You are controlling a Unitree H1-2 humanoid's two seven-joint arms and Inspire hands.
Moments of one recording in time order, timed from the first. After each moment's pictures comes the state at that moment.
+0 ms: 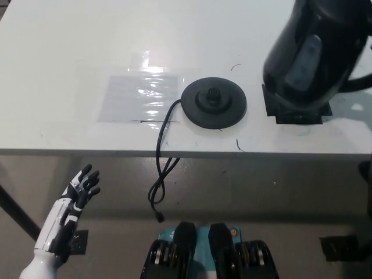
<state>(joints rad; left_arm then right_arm) 0.03 0.21 0.05 -0.12 -0.13 -0.11 -0.17 -0.73 -0.15 -0.34 0.37 0.20 -0.06 -0.14</state>
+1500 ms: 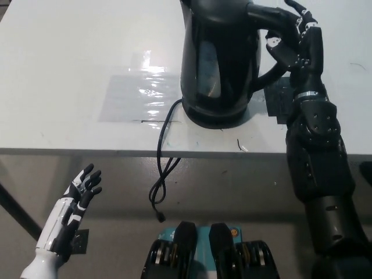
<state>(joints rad) 0.03 0.21 0.04 -0.12 -0.13 -0.11 -0.17 -0.86 0.01 -0.15 0.56 0.03 -0.06 -0.23</state>
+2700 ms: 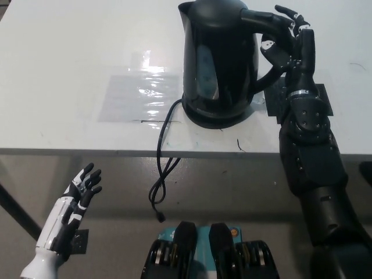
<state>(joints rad) 0.02 0.21 0.04 -0.12 -0.13 -0.10 -0.17 -0.91 0.00 -0.14 0.69 -0.03 -0.10 -0.29</state>
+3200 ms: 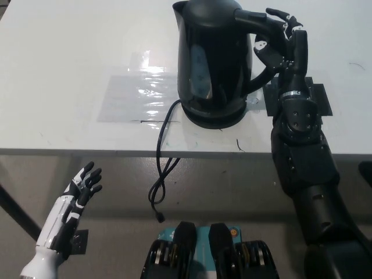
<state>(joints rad) 0.02 0.21 0.04 -0.12 -0.13 -0.10 -0.17 -0.92 0.03 -0.14 0.73 -0.03 -0.15 -0.31</state>
